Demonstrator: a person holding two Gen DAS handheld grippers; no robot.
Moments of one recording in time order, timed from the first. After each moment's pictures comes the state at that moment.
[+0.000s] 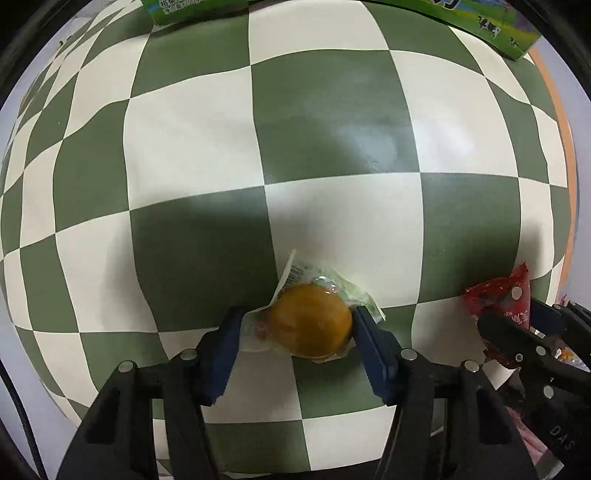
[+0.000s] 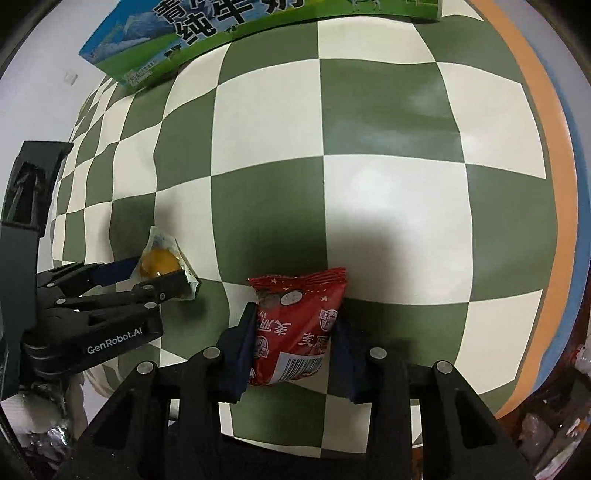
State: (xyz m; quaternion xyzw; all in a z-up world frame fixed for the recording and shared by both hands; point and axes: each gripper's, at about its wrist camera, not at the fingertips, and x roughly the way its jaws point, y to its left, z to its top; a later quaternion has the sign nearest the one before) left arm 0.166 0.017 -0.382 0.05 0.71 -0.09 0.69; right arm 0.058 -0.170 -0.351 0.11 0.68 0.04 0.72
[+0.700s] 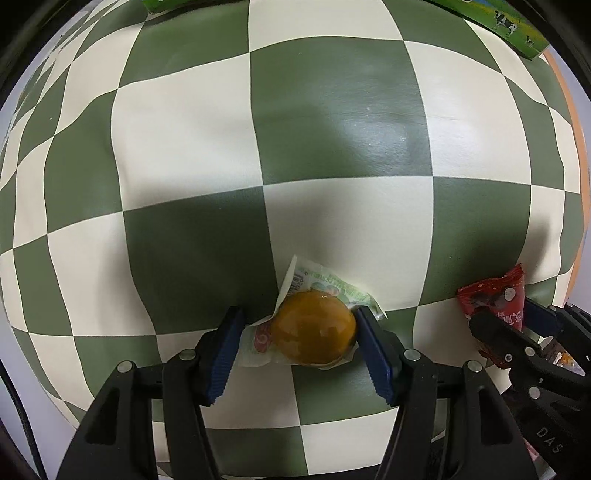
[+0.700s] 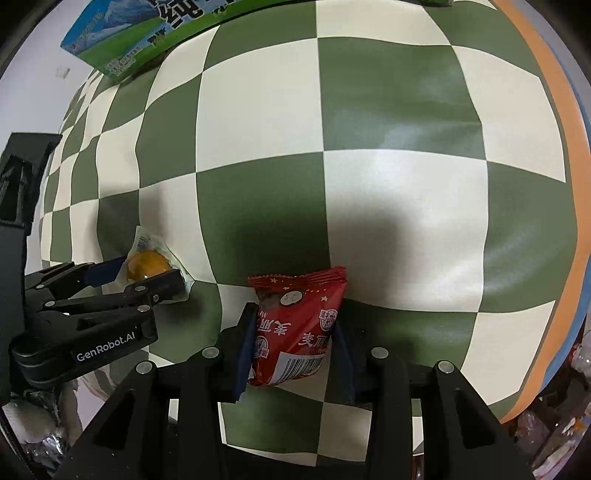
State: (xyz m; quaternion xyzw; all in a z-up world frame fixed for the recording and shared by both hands) left arm 0.180 0.015 -0.393 0.05 0.72 -0.08 0.68; right arm 0.077 -0.164 -0.373 0.09 0.70 0.04 0.71
